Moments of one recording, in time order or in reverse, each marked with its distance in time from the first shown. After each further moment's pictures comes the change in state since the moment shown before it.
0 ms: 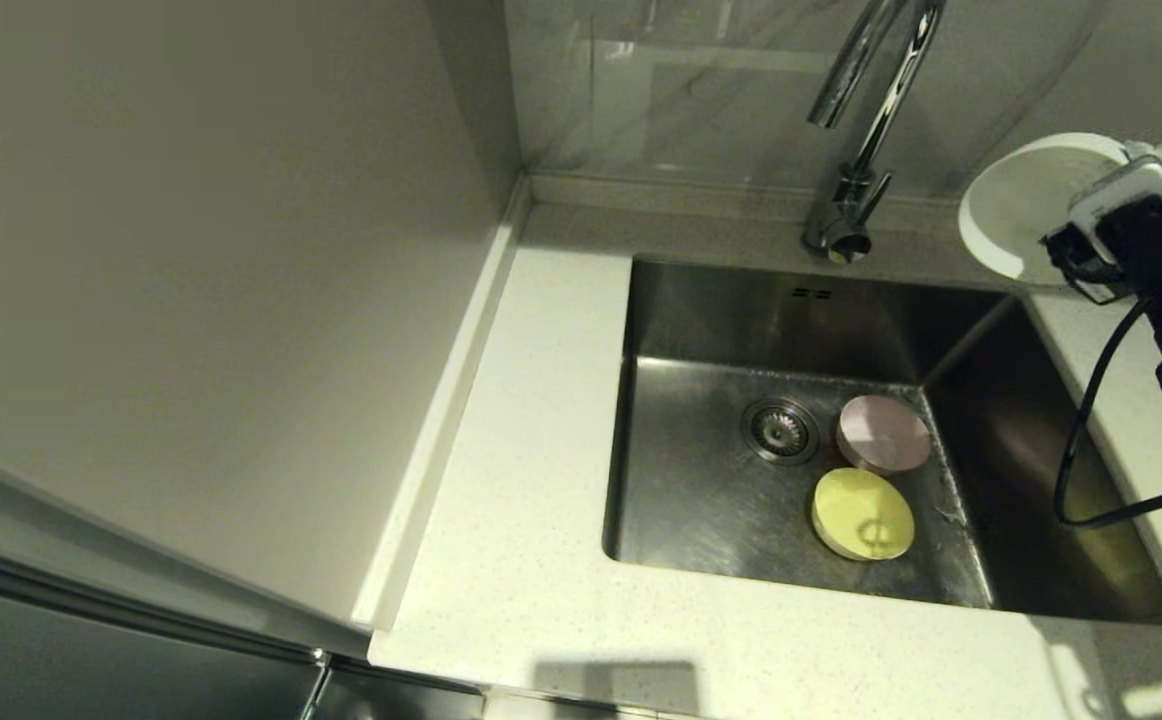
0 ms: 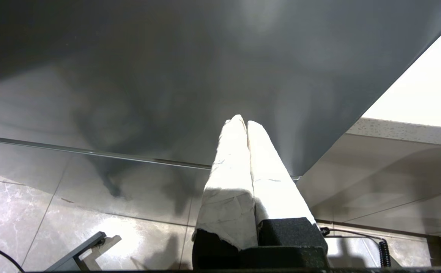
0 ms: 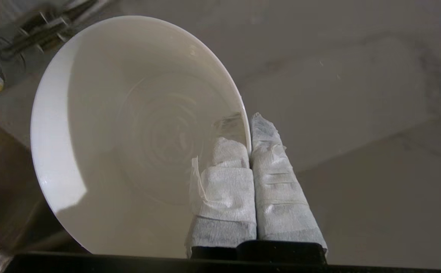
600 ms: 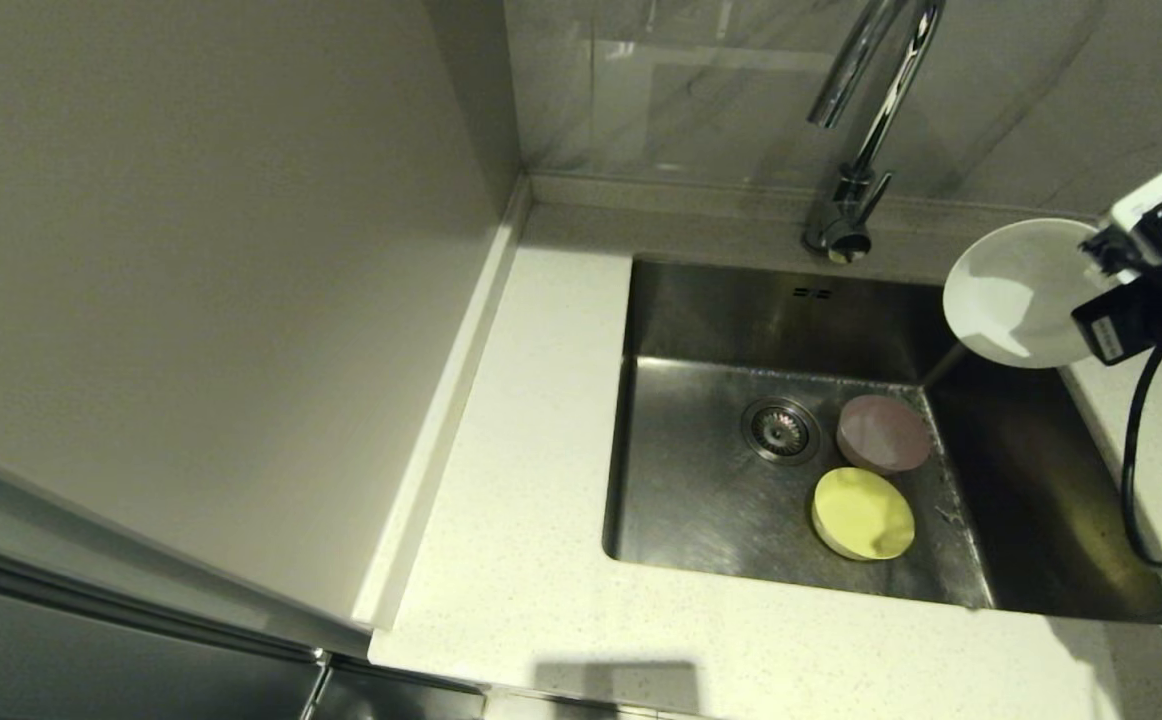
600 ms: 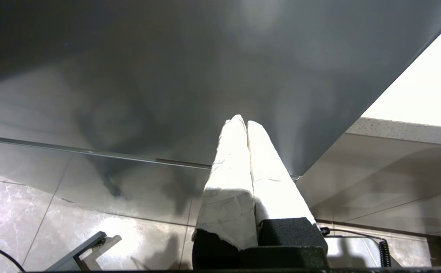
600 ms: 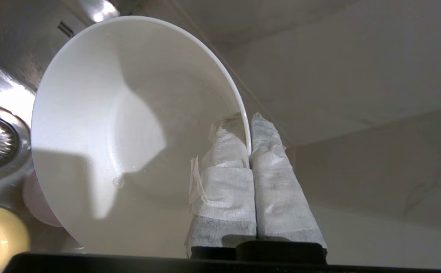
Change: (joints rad) left arm 0.000 0.000 0.000 0.000 0.000 0.000; right arm -0.047 -0.173 -0.075 0.654 0.003 0.311
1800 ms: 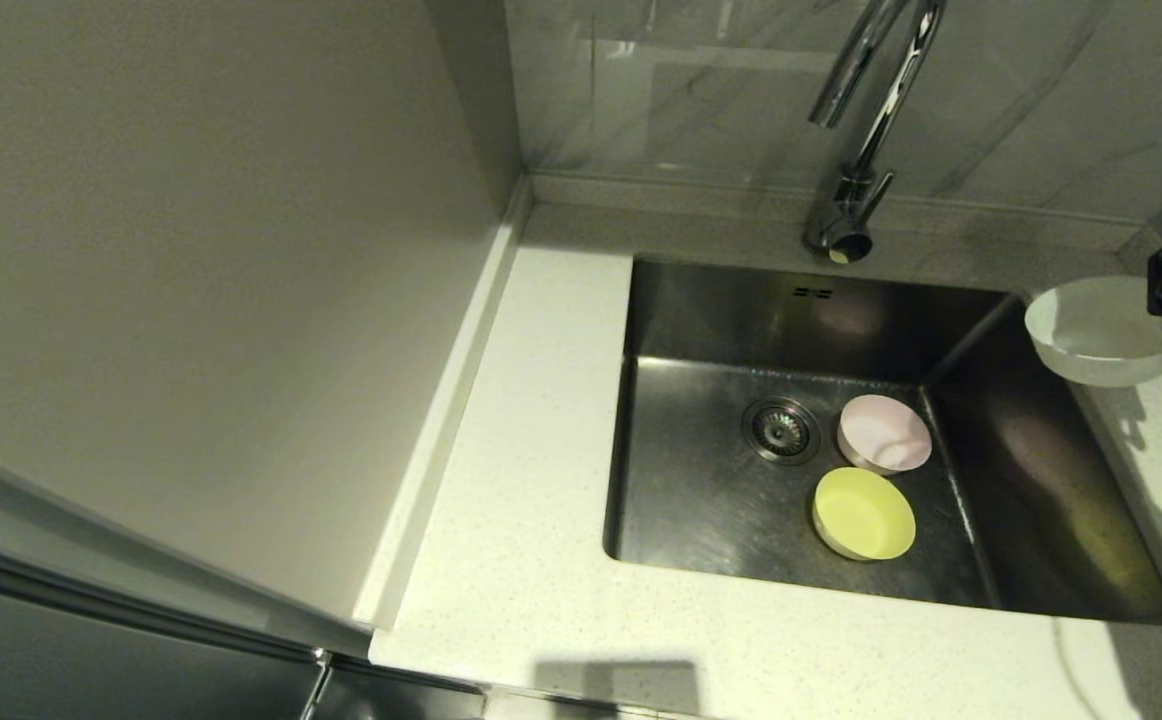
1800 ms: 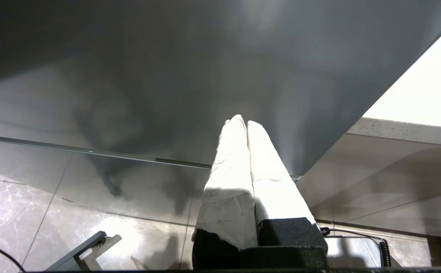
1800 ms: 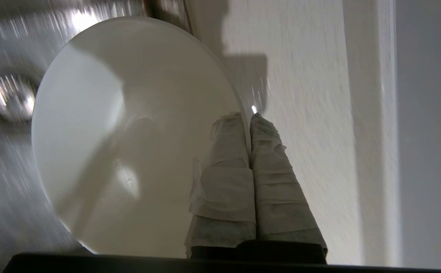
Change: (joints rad) left arm 0.000 0.000 0.000 0.000 0.000 0.000; right arm -0.268 0.417 -1.175 1.627 -0.103 0.914
